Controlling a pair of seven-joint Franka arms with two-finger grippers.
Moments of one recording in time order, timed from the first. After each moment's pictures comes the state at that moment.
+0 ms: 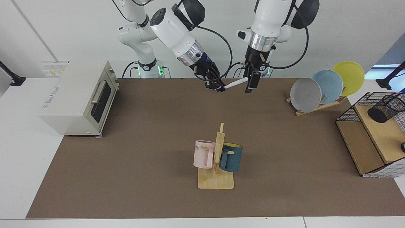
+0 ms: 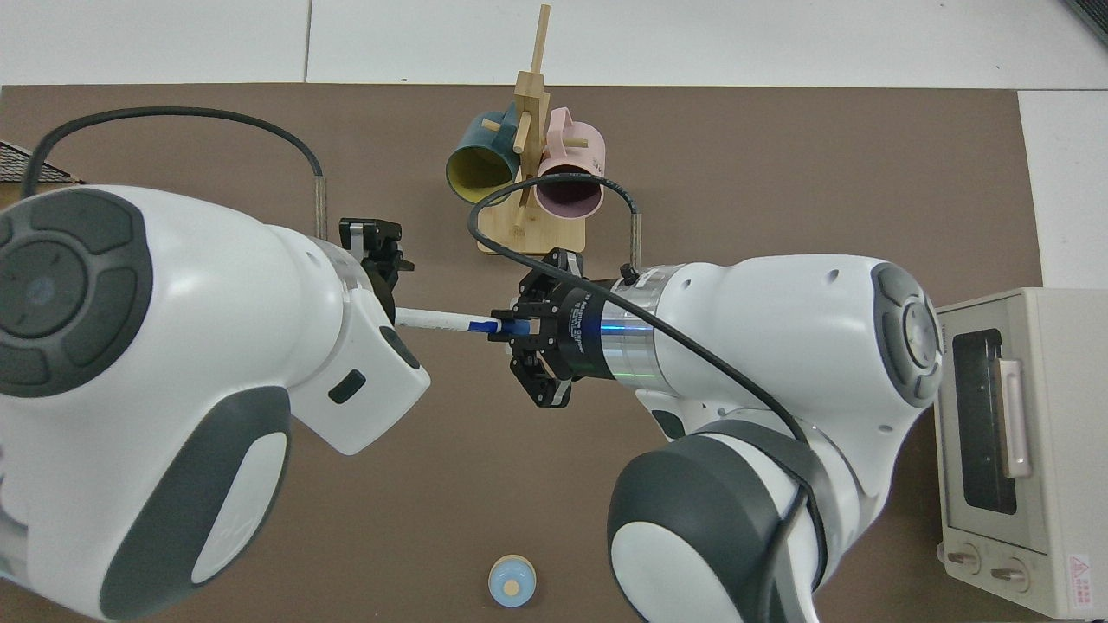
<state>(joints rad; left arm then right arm) -0.06 -0.02 -0.40 -1.64 -0.06 1.78 1.24 0.35 0.06 0.21 -1.79 0.62 2.26 1.92</state>
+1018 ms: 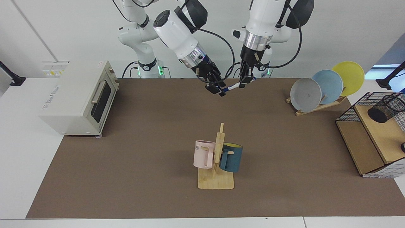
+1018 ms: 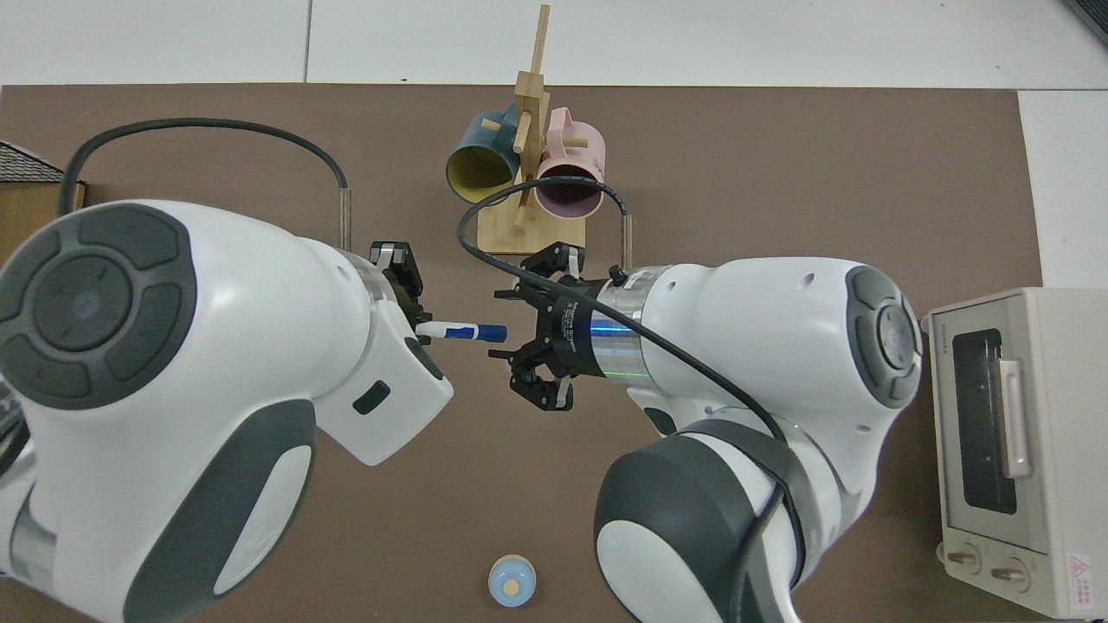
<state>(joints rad) -0.07 -0.02 -0.40 -1.64 -0.06 1.77 1.21 0.36 0.07 0.20 -1.79 0.56 2.27 1.93</state>
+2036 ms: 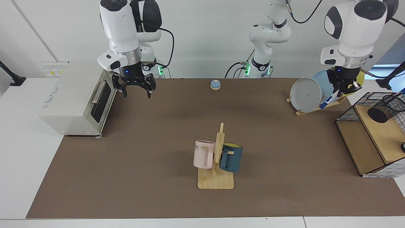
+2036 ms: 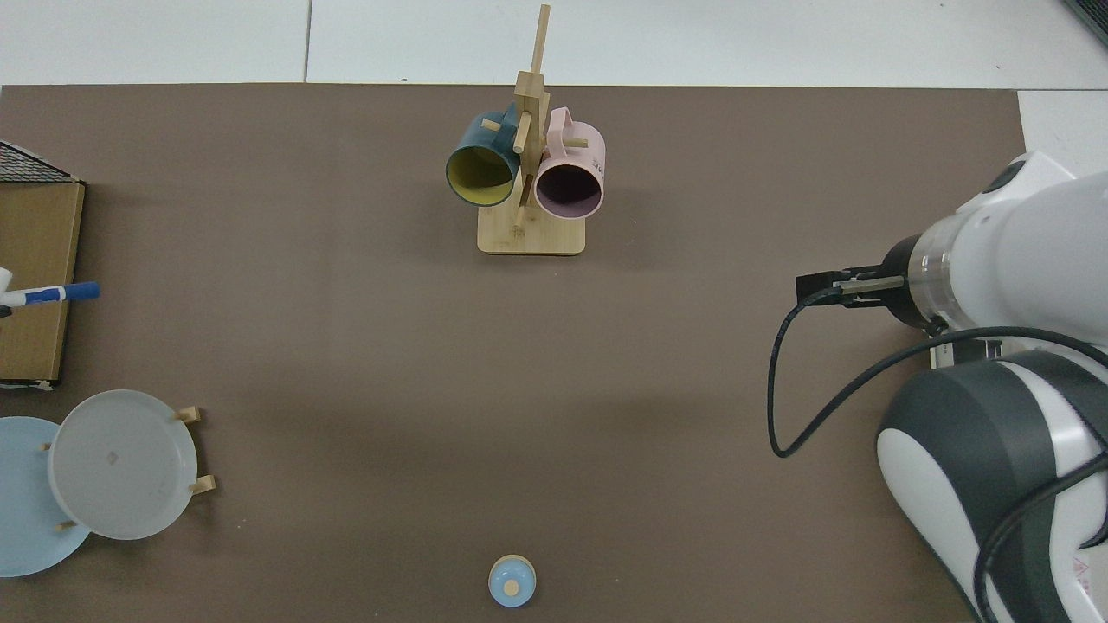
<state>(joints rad) -0.07 0.00 0.12 -1.68 0.33 1.71 1.24 0.02 -0.05 0.17 -1.79 -0.07 1.85 0.18</state>
